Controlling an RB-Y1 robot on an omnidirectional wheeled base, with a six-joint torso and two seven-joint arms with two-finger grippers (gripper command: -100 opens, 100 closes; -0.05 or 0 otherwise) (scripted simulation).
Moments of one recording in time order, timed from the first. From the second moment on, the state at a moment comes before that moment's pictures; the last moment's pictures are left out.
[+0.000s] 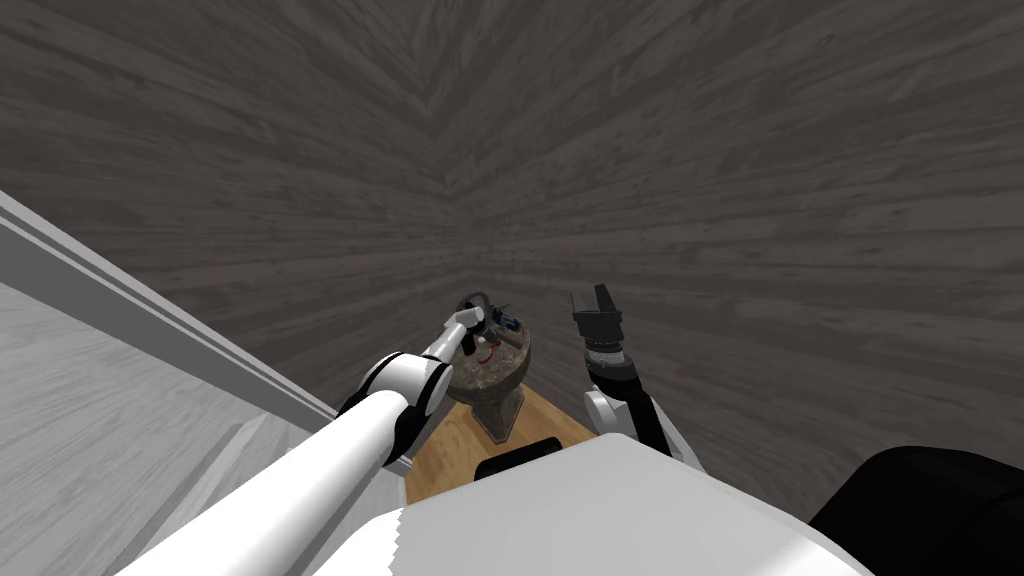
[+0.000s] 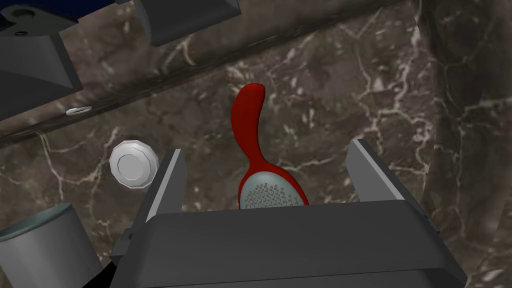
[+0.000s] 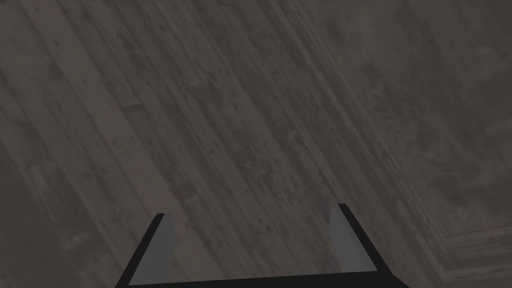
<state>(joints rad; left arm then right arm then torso) -1.12 0.12 -0.10 -0.48 0.59 1.14 0.70 0.48 0.01 0.05 -2.34 0.09 -0.64 -0.06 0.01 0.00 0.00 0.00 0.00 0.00</state>
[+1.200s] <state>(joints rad) -1.03 0.14 -0.09 -0.43 0.55 1.21 0.74 0.48 0.01 0.05 -2.34 0.09 -0.64 -0.06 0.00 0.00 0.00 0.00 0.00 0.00</state>
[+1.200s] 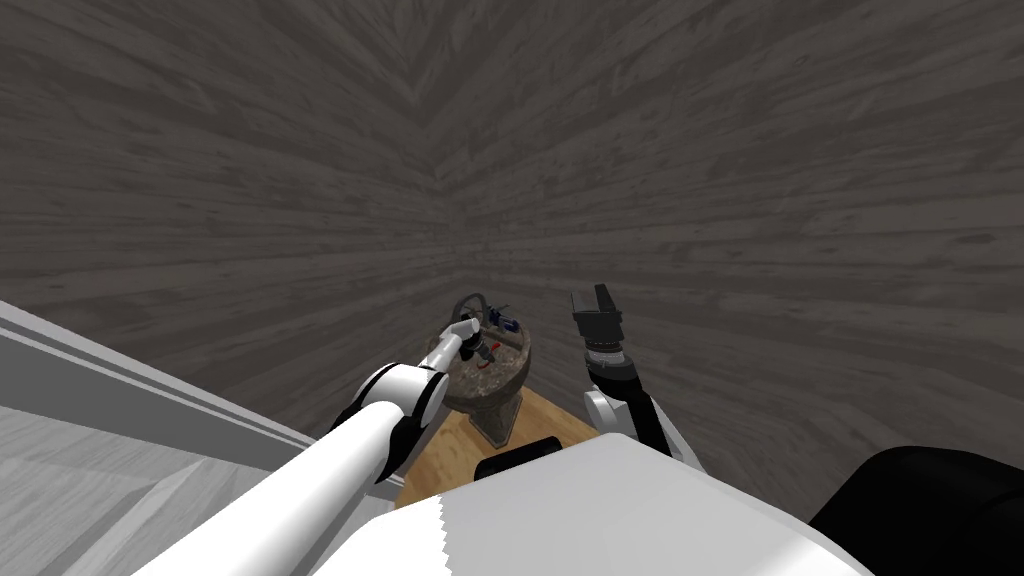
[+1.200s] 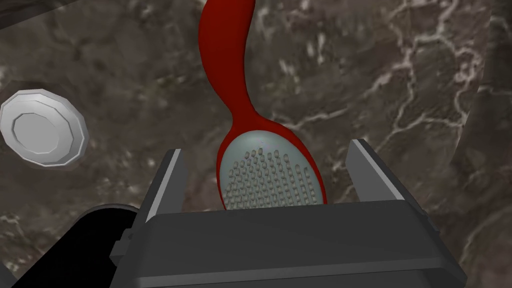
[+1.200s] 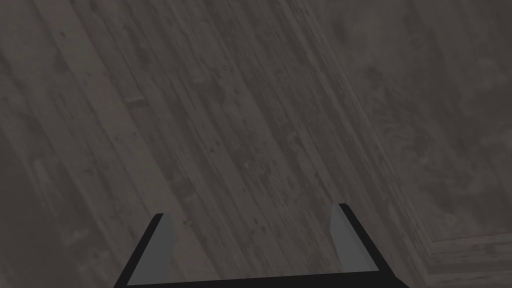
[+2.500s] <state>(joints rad) -0.95 0.16 -0.06 -0.57 0.51 1.25 0.78 0.48 0.01 0.05 -2.34 0.09 -0.64 -0.06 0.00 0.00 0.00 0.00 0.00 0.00</state>
